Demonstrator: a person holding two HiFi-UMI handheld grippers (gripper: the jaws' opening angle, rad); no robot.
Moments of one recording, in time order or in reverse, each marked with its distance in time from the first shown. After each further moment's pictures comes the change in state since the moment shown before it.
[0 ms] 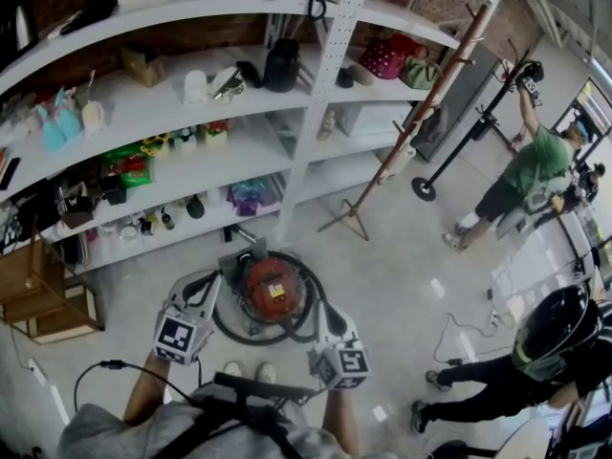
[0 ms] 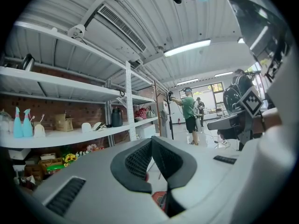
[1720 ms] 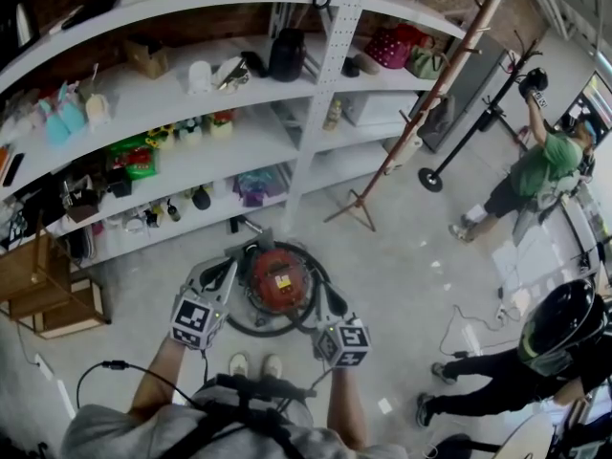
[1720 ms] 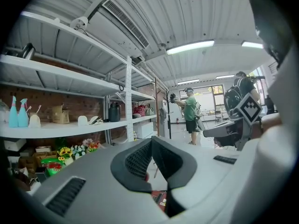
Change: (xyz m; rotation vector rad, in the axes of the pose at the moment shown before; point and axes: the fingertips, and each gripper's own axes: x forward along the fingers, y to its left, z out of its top) left arm 0.027 -0.006 -0.018 -0.064 0.019 -0.016; right arm 0.032 -0.011 -0.031 0.014 0.089 -0.003
